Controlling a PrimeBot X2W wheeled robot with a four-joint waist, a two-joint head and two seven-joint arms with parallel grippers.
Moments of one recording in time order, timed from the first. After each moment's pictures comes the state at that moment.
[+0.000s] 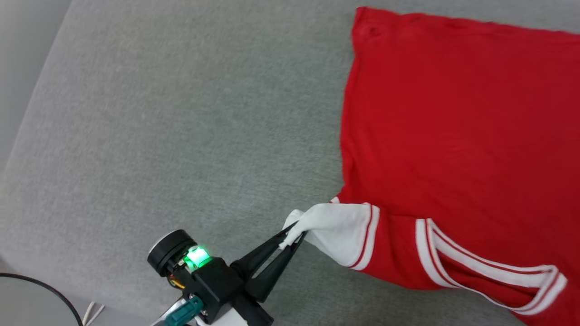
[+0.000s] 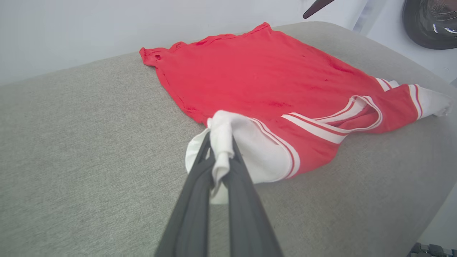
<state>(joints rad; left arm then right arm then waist) -0.25 0.59 -0.78 -0.36 -0.47 0.08 -0.05 -0.60 -0.70 -0.10 0.05 0.49 0.13 1.12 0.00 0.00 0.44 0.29</state>
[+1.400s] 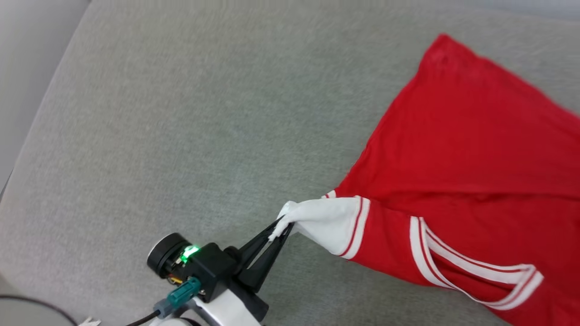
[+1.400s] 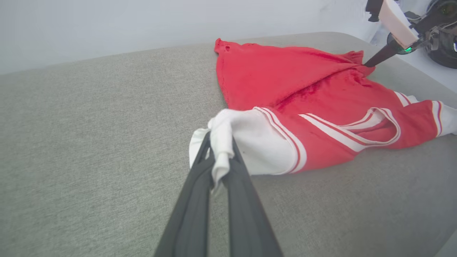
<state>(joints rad) -0.27 0.54 -0.78 -0.22 -0.52 0.09 -0.10 -0.40 -0.63 -0.18 0.26 0.42 0.13 1.10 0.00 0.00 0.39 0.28</state>
